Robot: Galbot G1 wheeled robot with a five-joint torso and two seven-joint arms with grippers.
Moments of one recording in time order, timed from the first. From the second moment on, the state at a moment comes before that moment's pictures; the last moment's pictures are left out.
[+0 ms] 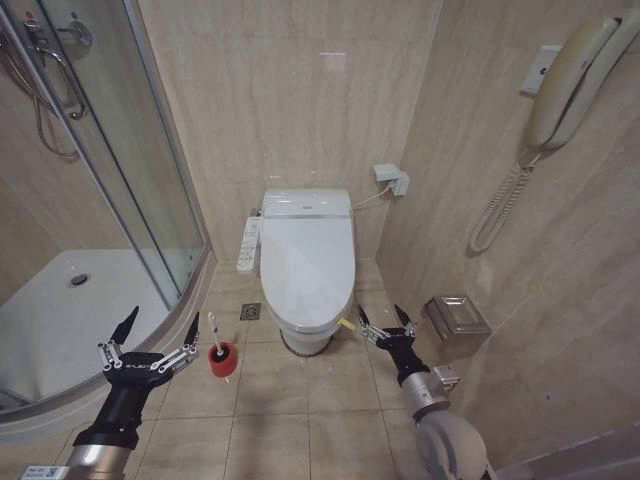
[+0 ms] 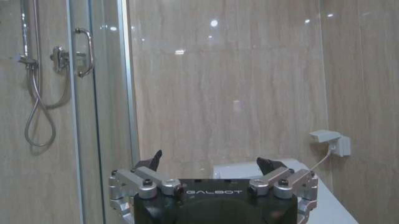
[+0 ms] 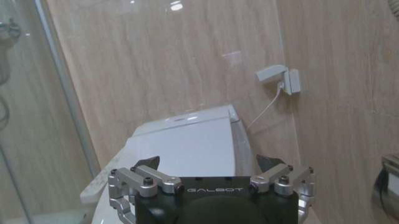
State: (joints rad) left arm 1.83 -1.32 -0.78 -2.48 -0.27 -0.05 0.01; right arm -1.40 1.47 0.48 2.00 0.29 -0.04 -0.04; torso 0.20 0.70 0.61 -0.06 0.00
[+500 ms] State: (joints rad) left arm 1.83 -1.32 -0.78 -2.48 -0.27 -0.05 0.01; right arm -1.40 1.49 0.47 1.98 0.28 -0.01 -0.04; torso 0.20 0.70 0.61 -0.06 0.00
